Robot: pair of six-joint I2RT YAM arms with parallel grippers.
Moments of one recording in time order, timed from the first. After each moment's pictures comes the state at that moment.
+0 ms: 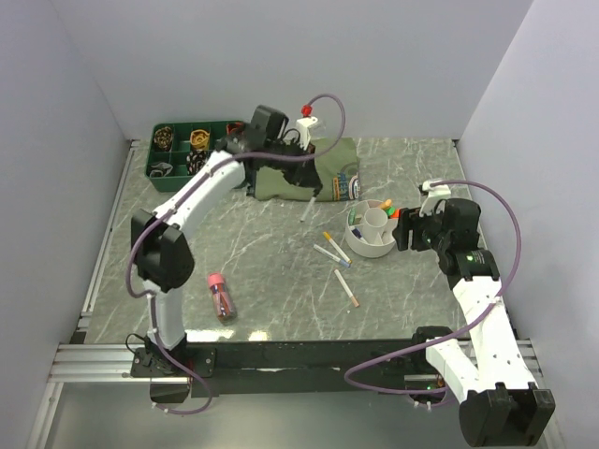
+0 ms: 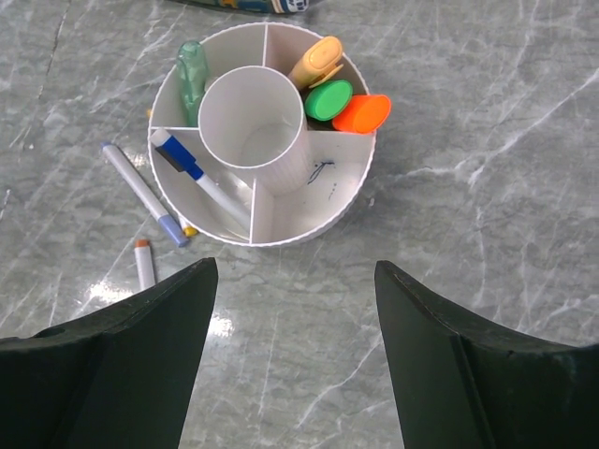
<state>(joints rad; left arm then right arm) -0.54 2.00 2.03 -0.82 0.67 0.02 -0.01 0.84 0.78 -0.54 -0.27 -0.08</state>
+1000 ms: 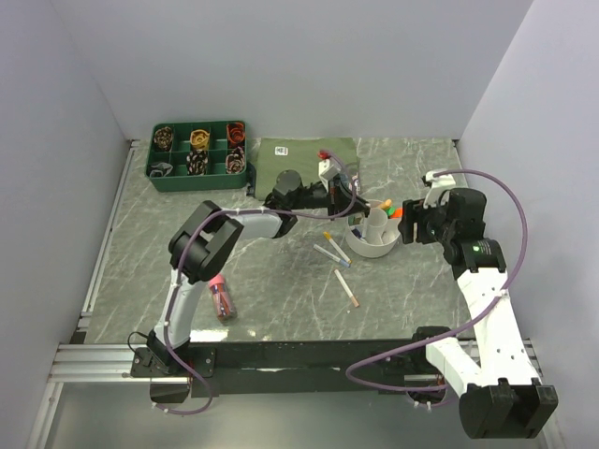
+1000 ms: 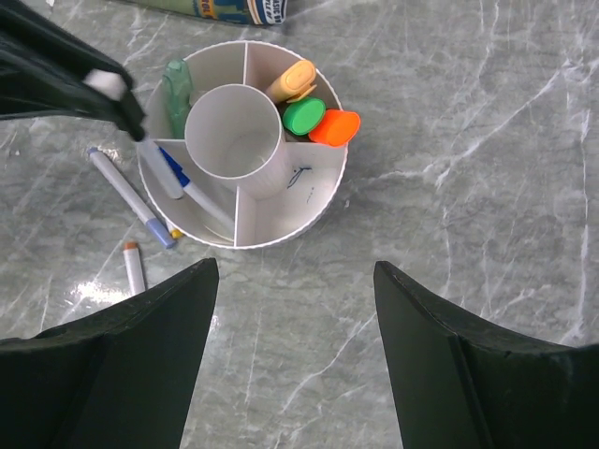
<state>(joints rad) -0.71 2.15 1.37 1.06 0.88 -0.49 -0.02 0.89 0.90 -0.63 -0.23 -0.12</state>
